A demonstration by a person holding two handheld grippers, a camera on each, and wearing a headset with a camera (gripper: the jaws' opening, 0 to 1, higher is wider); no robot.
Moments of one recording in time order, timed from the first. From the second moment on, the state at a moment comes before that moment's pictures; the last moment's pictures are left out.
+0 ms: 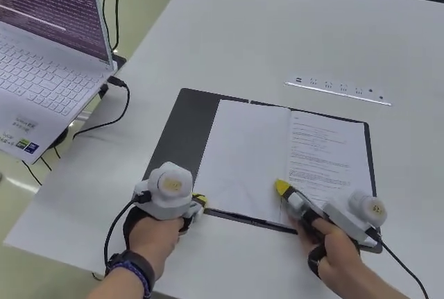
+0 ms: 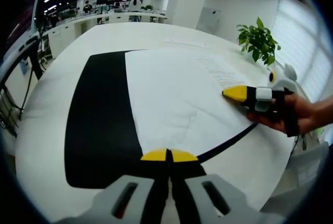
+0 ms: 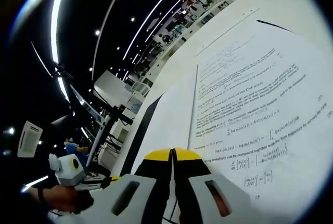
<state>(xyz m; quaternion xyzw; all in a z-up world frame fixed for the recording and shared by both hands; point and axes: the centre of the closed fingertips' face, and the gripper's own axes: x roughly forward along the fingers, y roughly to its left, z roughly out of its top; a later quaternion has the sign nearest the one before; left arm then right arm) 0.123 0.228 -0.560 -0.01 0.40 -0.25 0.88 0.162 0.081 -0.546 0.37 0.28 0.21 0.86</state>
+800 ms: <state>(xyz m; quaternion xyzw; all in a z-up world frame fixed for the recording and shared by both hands) 0.124 0.228 -0.559 -0.01 0.41 -0.23 0.88 0.116 0.088 -0.548 0.37 0.30 0.22 0.85</state>
